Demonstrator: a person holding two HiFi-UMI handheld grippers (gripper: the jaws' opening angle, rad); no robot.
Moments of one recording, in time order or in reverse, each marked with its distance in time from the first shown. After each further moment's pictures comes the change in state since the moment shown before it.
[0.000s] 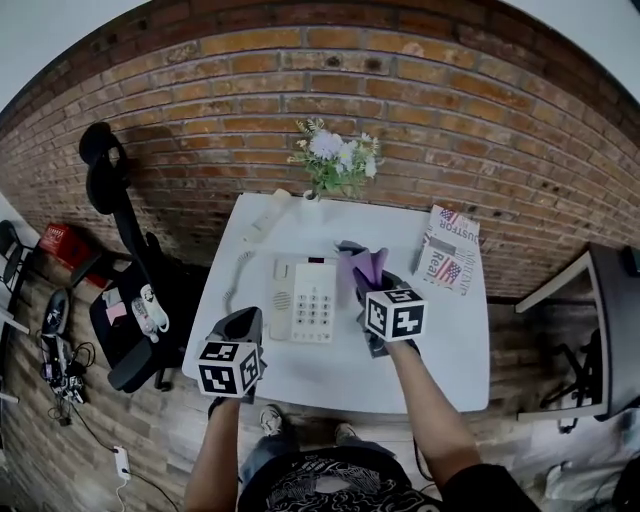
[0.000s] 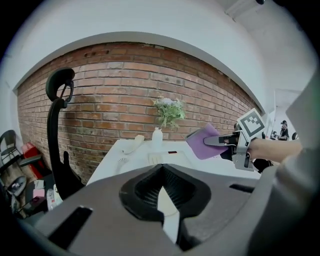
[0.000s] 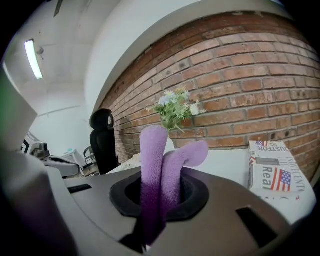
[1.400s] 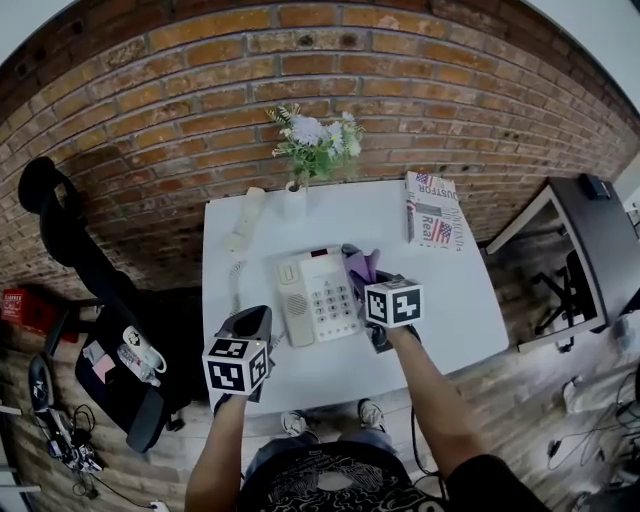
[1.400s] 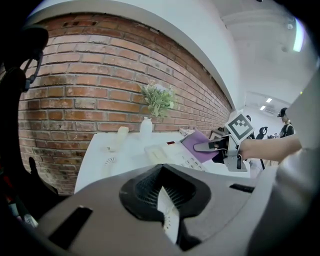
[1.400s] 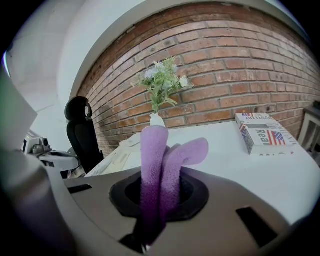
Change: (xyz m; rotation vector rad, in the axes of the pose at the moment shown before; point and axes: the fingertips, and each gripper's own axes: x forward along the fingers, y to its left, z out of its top) left arm 0.054 0.049 -0.015 0.109 0.089 -0.345; right arm 0.039 0.015 -0.065 0.161 0.127 -0.218
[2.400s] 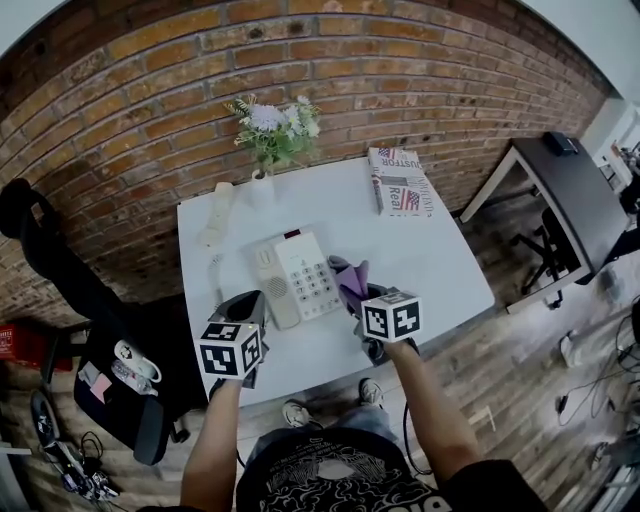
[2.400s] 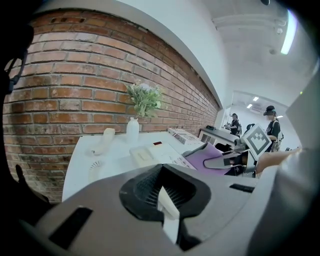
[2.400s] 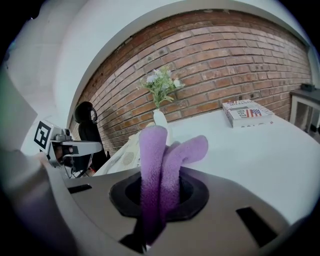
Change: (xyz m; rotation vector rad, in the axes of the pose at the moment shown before) left arm 0.002 -0.025 0.001 0.063 0.006 -0.121; right arm -0.064 0.026 -0.067 0.105 -0.025 0.003
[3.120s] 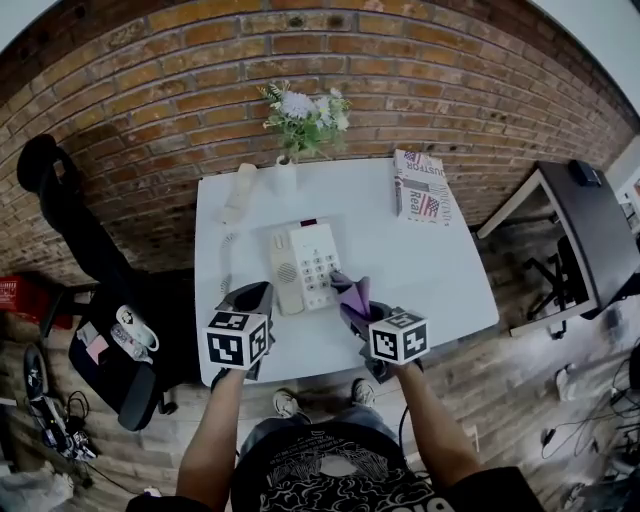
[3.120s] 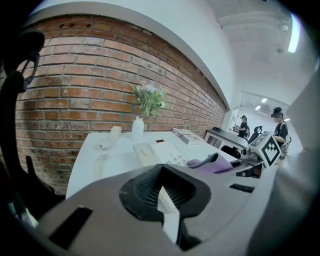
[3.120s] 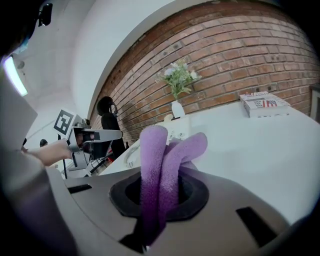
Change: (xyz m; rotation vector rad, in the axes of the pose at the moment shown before) left arm -0.013 -0.012 -0.009 -0.044 -0.006 0.078; right arm -0.022 0.033 -0.038 -0.064 0.047 0.200
